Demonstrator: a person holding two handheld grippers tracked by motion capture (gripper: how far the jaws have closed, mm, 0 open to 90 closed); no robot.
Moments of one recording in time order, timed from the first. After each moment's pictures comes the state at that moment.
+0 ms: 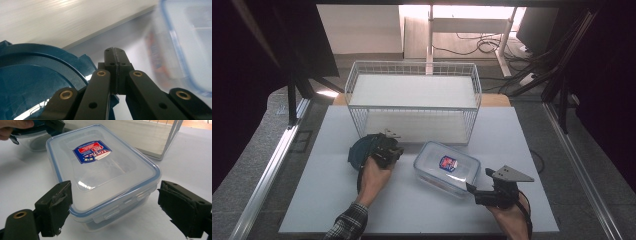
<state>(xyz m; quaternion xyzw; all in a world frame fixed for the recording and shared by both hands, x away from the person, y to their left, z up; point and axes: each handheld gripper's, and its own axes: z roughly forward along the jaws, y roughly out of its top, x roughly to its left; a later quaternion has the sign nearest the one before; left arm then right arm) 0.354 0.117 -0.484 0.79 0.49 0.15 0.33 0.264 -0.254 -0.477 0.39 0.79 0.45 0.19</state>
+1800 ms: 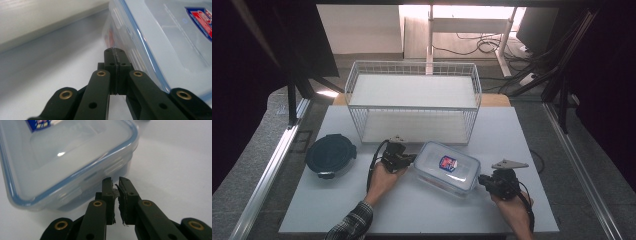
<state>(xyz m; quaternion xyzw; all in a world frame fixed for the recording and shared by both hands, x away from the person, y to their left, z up) 0.363 0.092 -0.521 0.80 0.42 0.03 0.42 0.297 -0.267 -0.491 0.46 0.81 0.35 0.14</state>
